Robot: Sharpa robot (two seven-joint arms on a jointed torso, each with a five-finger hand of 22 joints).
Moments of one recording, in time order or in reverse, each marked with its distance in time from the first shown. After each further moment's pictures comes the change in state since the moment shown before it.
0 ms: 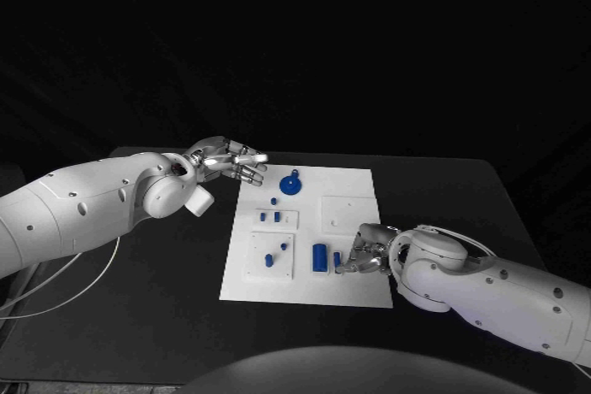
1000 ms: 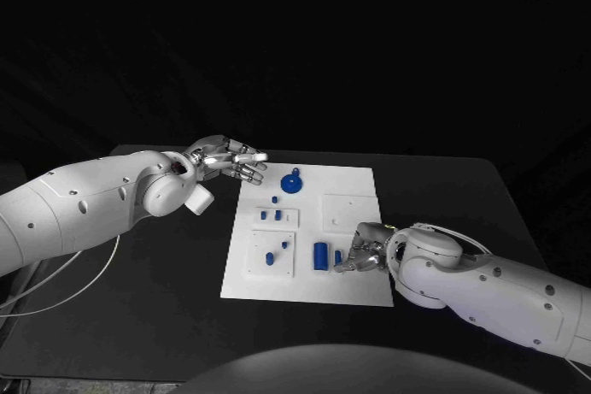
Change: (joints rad) left arm 0.000 0.000 -0.003 -0.005 -0.002 0.001 -0.001; left_hand 0.000 0.000 0.000 0.000 0.000 0.000 0.000 0.000 0.000 0.000 0.000 0.000 0.000 0.000 0.000 0.000 0.000 0.000 0.000 0.000 0.000 0.000; right arm -0.001 0.024 0.001 -0.031 -0.014 0.016 0.003; right_hand 0.013 0.005 0.027 -0.029 0.000 0.011 -0.004 0.000 -0.003 0.002 -0.002 -0.004 0.008 0.003 -0.003 0.000 0.007 0.000 0.000 0.000 0.000 0.000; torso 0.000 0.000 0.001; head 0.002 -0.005
